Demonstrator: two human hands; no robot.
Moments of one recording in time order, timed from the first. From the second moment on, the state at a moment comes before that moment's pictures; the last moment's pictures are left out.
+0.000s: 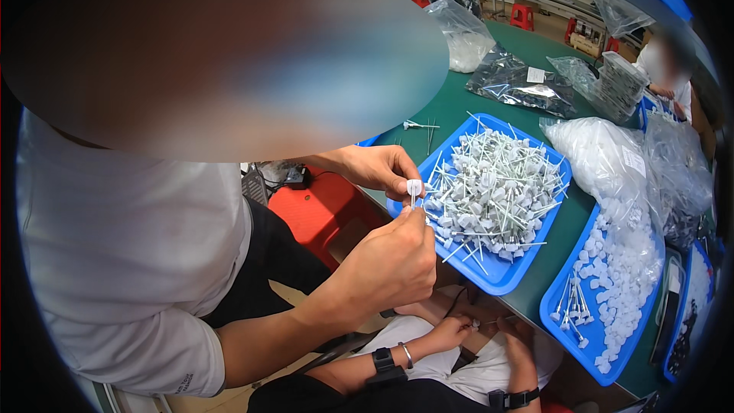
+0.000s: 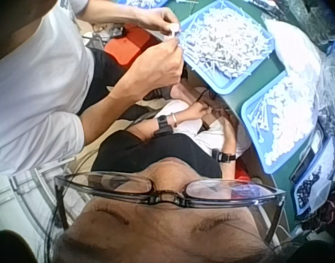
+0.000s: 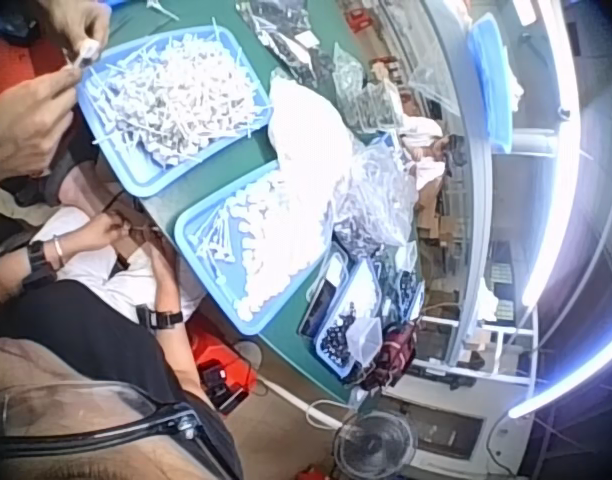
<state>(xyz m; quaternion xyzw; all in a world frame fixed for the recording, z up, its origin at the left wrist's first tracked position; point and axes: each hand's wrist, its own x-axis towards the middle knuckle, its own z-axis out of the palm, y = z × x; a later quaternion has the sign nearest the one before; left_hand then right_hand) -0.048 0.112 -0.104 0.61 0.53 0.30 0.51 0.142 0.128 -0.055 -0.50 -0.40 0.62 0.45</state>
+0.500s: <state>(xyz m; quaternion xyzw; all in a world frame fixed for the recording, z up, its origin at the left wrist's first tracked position) -0.049 0.112 -0.100 0.61 0.51 0.32 0.51 0.138 0.129 -0.047 -0.48 -0.40 0.63 0.46</state>
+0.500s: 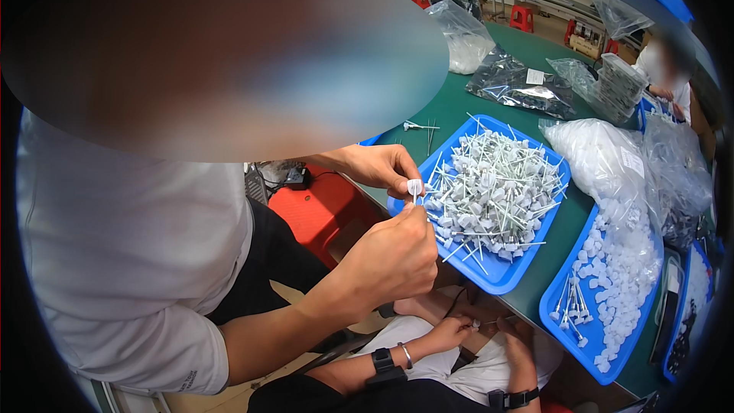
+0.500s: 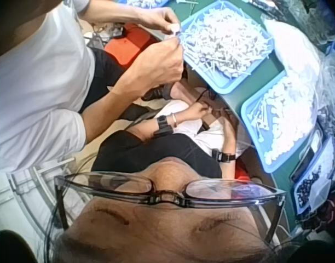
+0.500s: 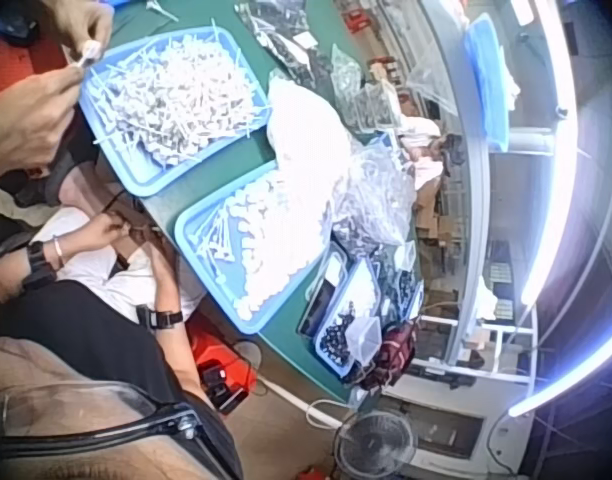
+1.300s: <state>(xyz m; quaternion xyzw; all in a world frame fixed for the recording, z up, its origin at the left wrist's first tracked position) -0.048 0.110 -0.111 0.61 0.49 0.34 0.52 0.146 0.129 -0.067 -0.49 -0.40 0.62 0.47</state>
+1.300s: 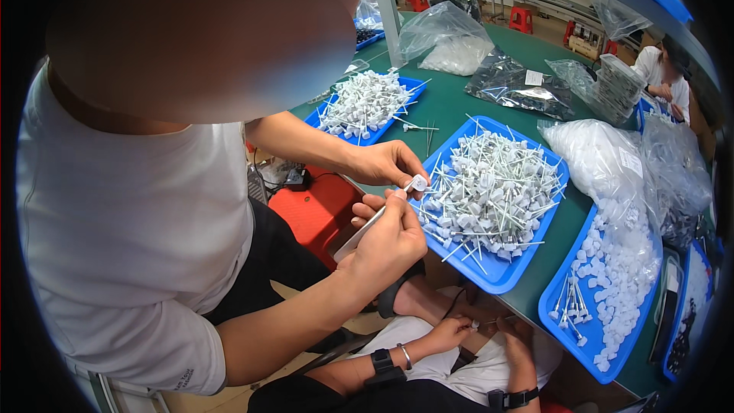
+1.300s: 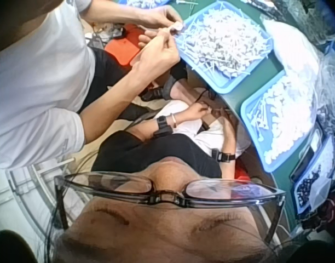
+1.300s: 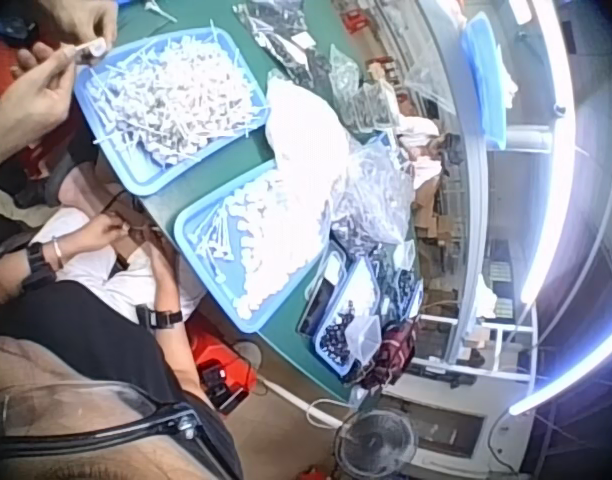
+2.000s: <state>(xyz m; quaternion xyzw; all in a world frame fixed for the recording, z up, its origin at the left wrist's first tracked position) -0.050 0.110 -0.104 0.61 0.50 0.33 0.52 0.143 0.128 -0.060 -0.47 -0.39 0.63 0.47</state>
